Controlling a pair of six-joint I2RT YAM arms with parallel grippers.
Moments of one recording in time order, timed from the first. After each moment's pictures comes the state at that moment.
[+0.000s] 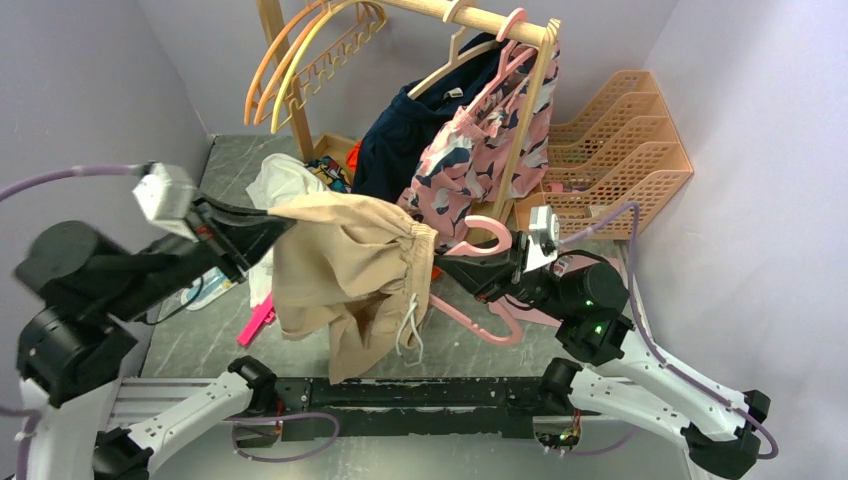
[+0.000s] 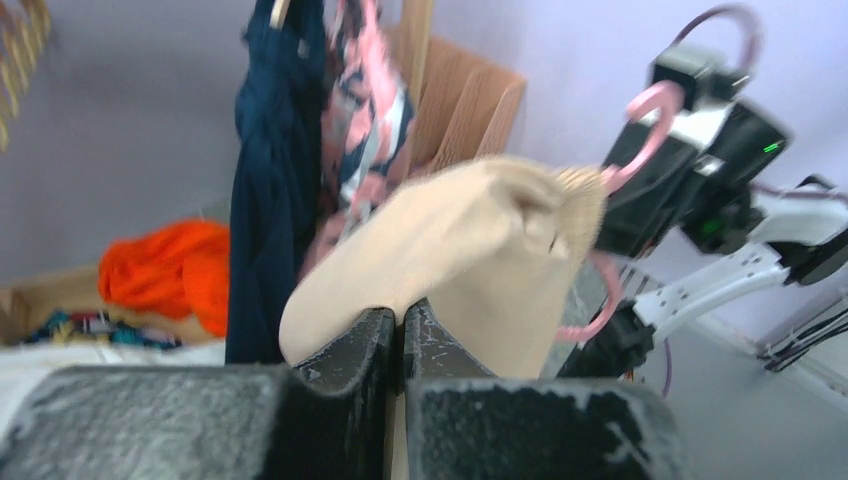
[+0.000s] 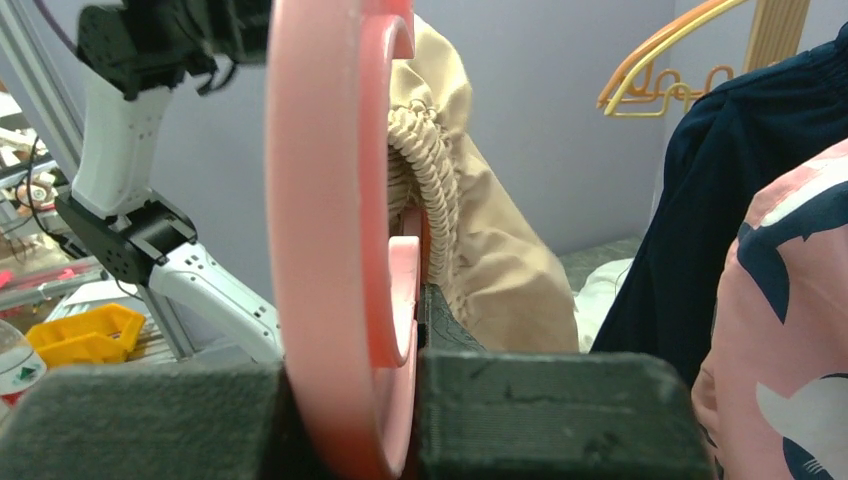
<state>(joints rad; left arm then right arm) -0.59 0.75 1.55 -0.74 0.27 -0.21 0.96 0.66 0.75 0.34 -0.26 0.26</state>
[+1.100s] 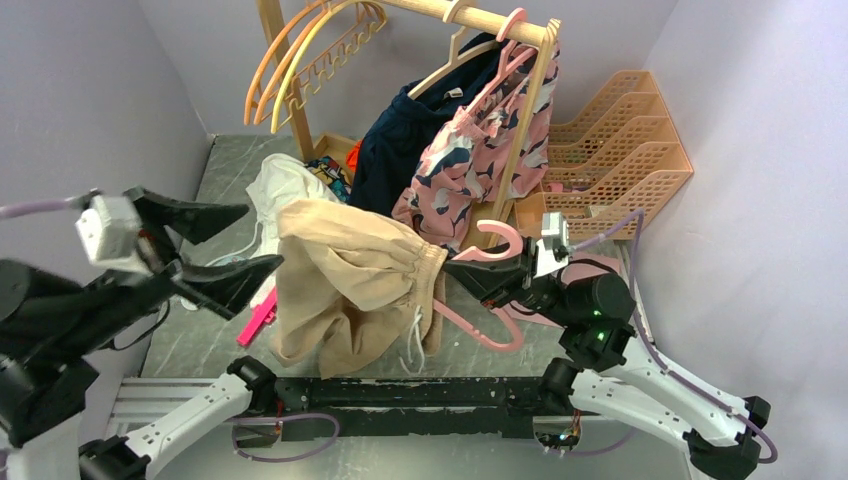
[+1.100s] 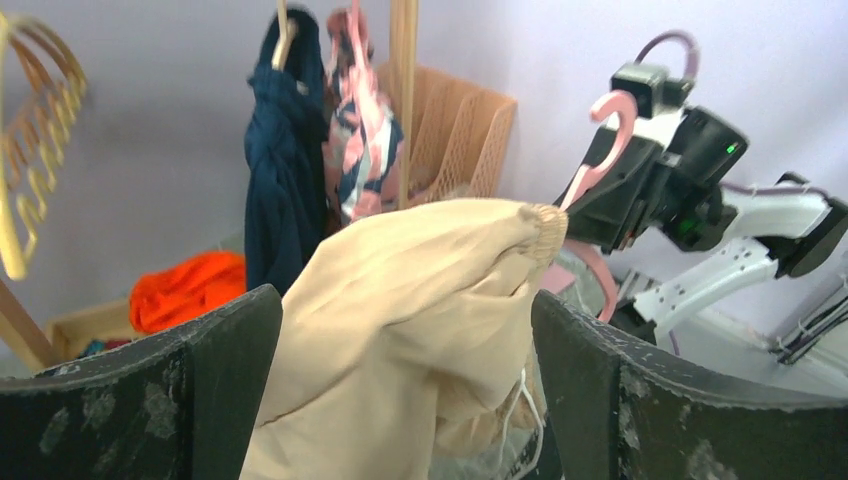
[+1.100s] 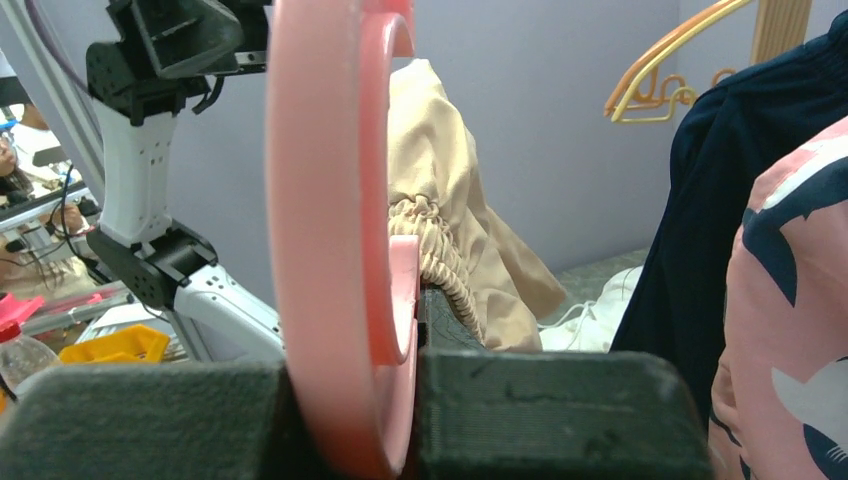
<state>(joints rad) -0.59 0.72 1.66 -0.80 0.30 -0.15 0.96 0.61 0.69 0.38 -0.25 0.31</state>
